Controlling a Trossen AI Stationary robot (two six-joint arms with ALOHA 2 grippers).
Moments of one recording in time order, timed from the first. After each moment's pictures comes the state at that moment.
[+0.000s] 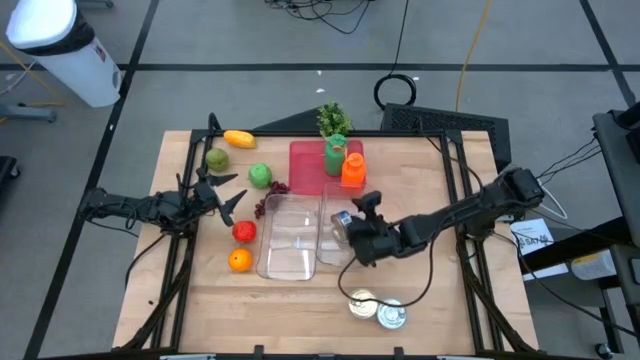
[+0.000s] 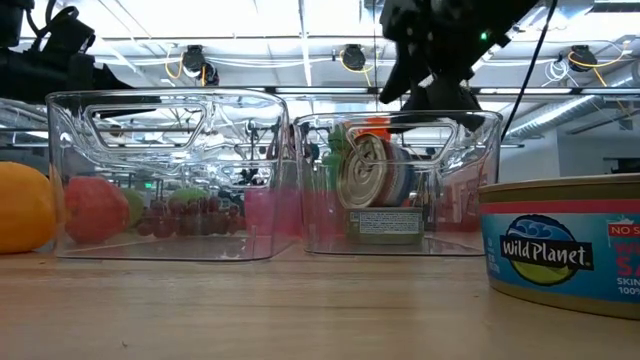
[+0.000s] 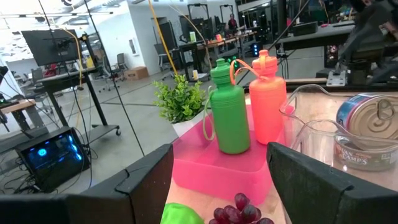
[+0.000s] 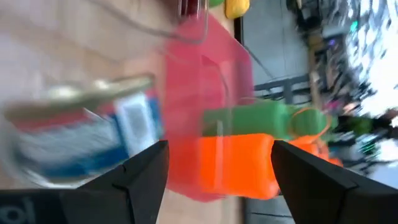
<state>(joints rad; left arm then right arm) -0.16 0.04 0.05 0.00 -0.72 0.18 0.34 1.61 1.06 -0.45 0.94 -0.20</state>
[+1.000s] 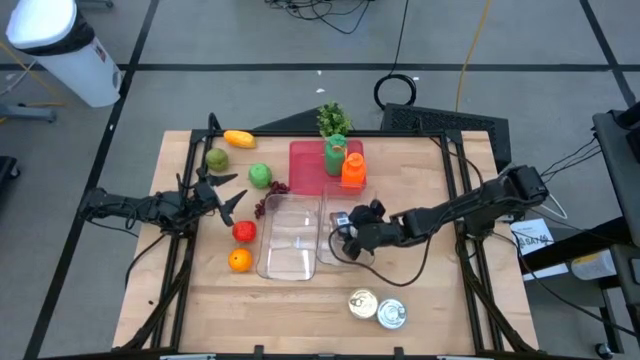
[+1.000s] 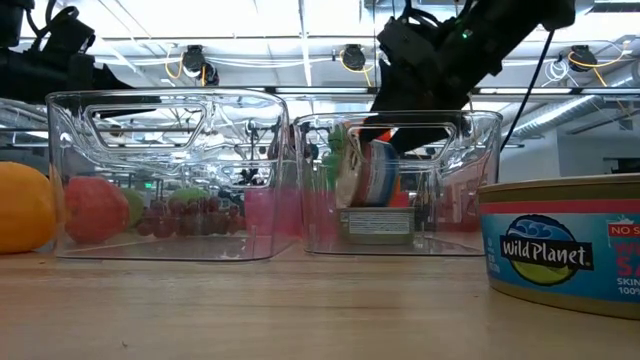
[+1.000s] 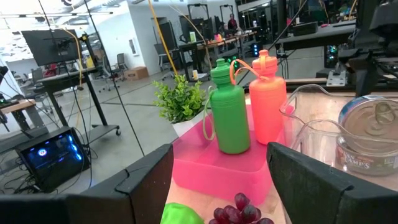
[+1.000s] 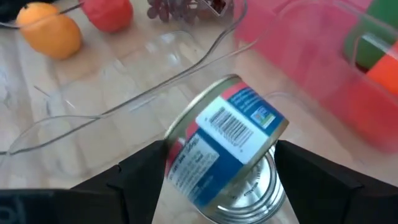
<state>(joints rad) -0.16 0.04 0.05 0.00 -0.72 0.18 0.25 1.57 0.90 -0.12 0.49 0.69</state>
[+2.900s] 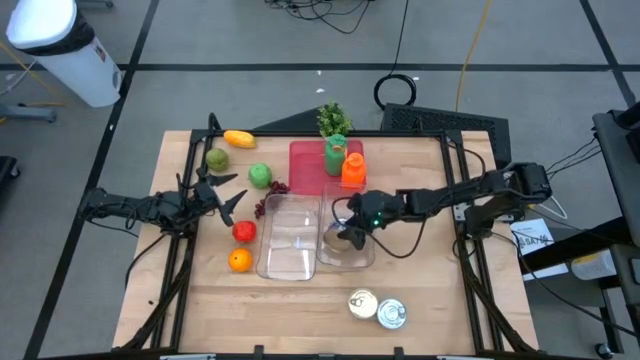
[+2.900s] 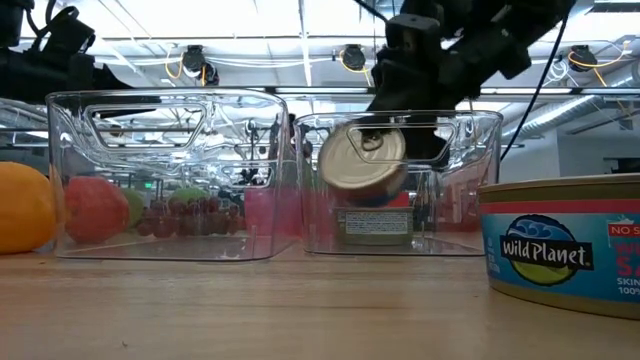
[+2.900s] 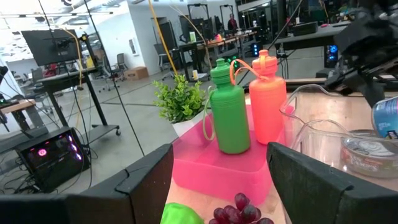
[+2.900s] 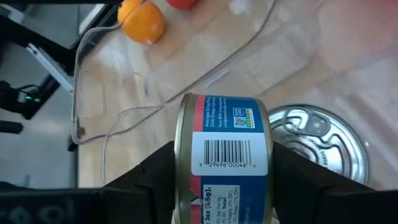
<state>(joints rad) -0.16 0.04 0.05 0.00 -0.72 0.18 0.01 1.51 0.78 0.14 -0.16 0.72</state>
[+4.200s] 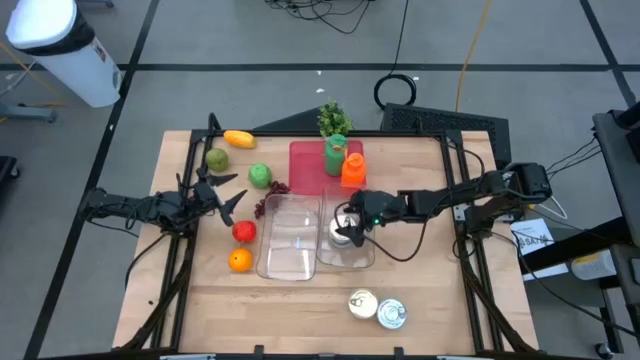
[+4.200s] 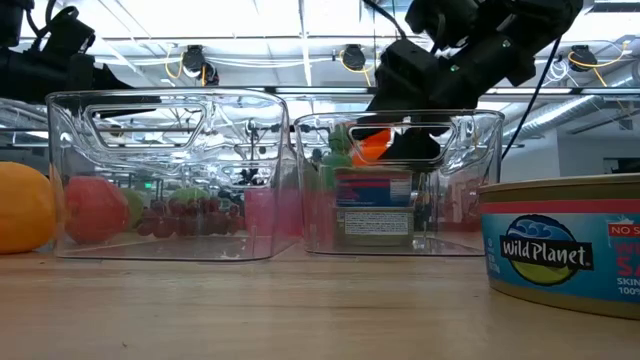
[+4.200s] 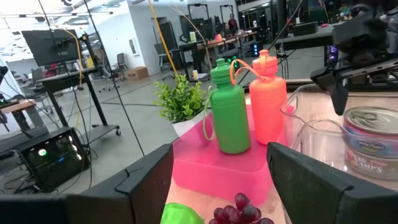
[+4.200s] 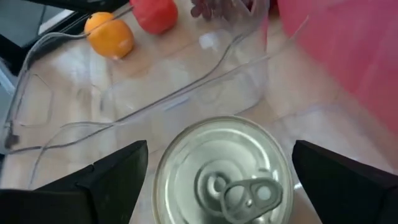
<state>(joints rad) -0.16 0.04 0.05 0.00 -0.72 0.18 0.02 1.51 0.74 0.19 0.04 0.51</state>
